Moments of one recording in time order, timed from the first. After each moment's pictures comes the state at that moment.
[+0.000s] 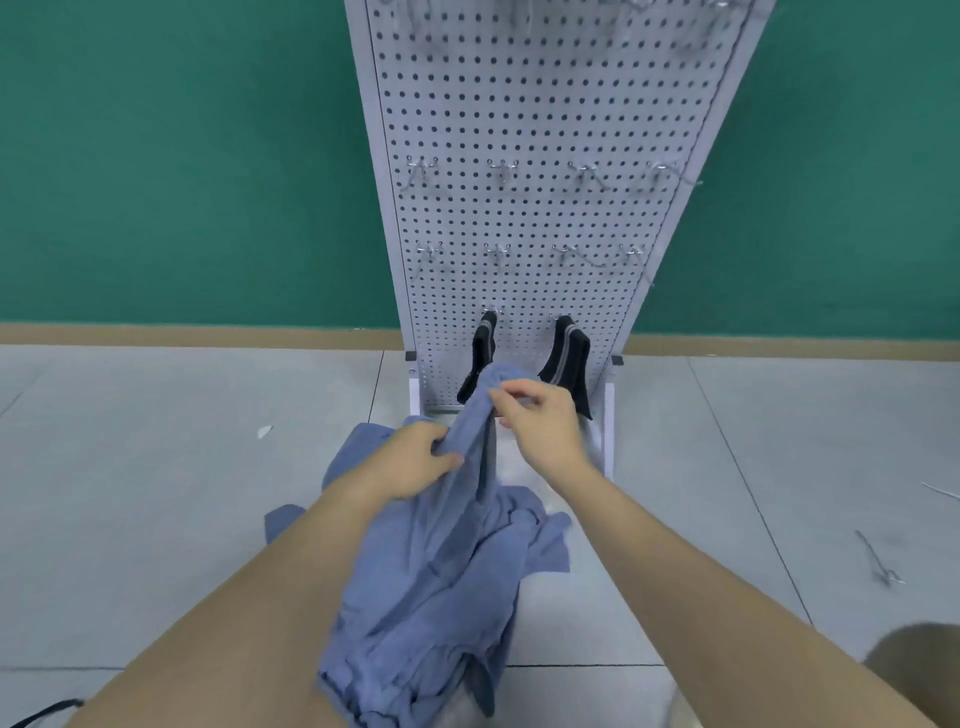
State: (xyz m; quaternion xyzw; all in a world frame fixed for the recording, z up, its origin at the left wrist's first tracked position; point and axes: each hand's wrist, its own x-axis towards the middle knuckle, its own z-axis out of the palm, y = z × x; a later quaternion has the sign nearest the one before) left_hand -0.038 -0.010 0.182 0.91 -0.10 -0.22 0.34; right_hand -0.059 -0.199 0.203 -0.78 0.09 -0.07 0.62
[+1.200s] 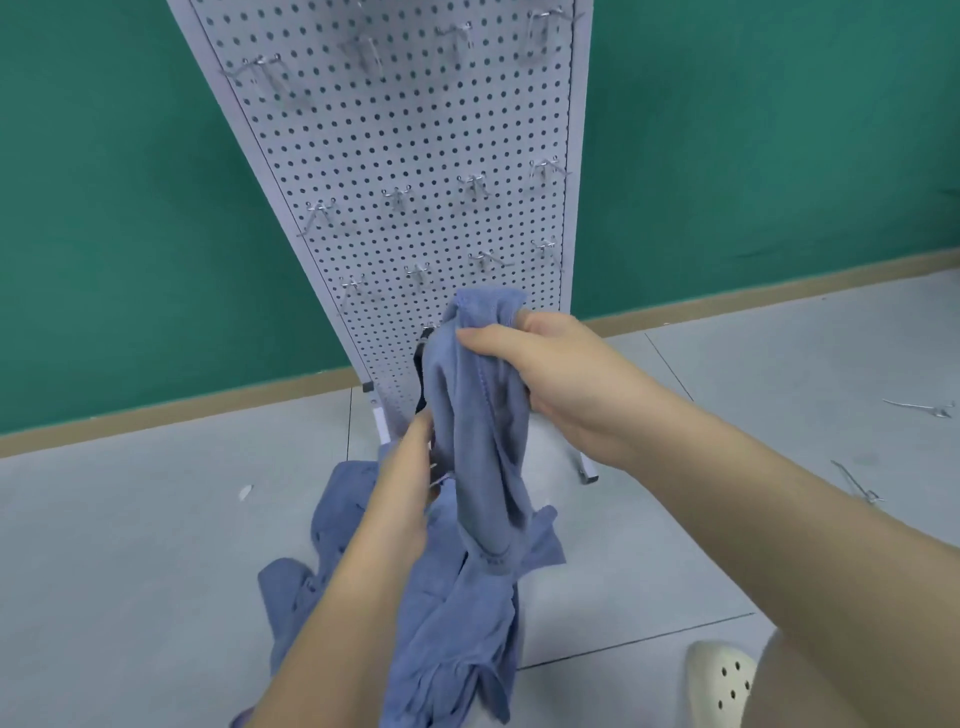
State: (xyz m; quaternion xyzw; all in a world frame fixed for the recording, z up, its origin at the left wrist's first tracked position) left_hand -0.118 -0.099 0.274 0.67 0.17 -0.17 0.70; right_hand -0.141 -0.246 0.364 -0.71 0.08 0.04 0.70
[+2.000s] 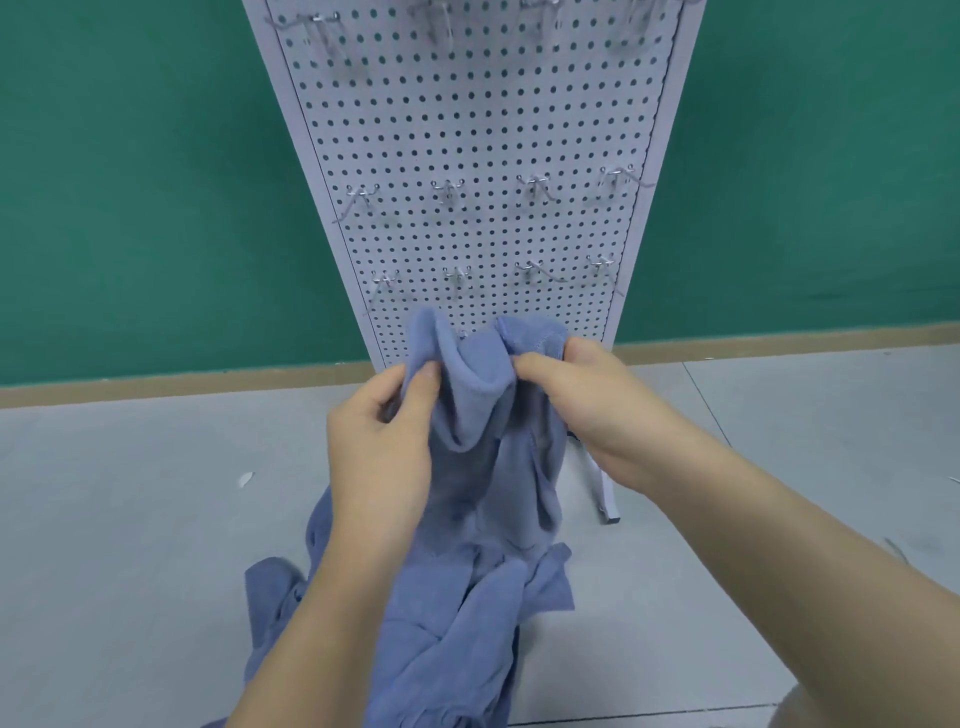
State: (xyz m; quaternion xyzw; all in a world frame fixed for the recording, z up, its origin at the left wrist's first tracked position) left_hand -0.090 -0.084 0.304 0.70 -0.01 0.10 0.70; right_hand -0.079 -0.252 0.327 -0.74 0.08 0.06 0.66
